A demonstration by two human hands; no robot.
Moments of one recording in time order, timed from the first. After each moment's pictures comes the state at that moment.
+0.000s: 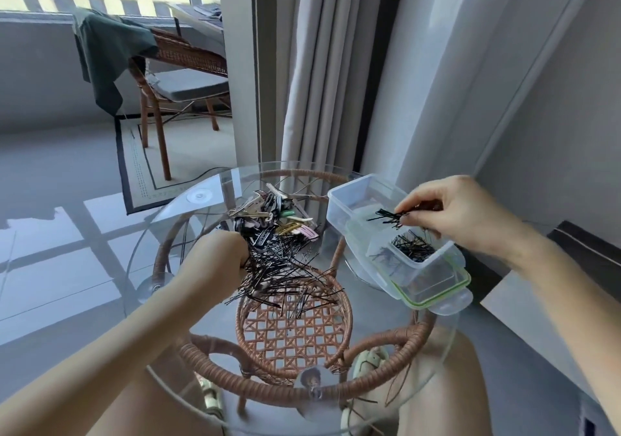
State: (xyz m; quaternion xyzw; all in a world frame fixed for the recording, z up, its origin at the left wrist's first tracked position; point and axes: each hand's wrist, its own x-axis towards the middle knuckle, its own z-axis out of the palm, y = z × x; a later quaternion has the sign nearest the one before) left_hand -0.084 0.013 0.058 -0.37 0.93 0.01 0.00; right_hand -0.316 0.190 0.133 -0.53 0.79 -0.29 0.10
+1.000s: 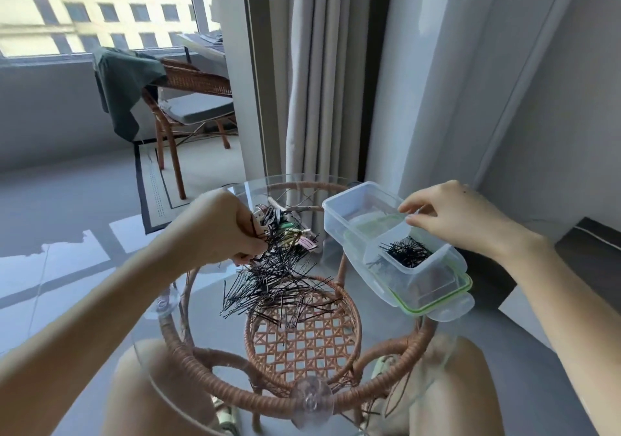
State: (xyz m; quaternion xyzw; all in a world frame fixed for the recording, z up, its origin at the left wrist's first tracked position) left_hand -0.095 0.032 0.140 -0.40 0.87 0.26 -0.09; right_hand -0.343 0.196 0.127 -0.52 0.84 -0.16 0.01
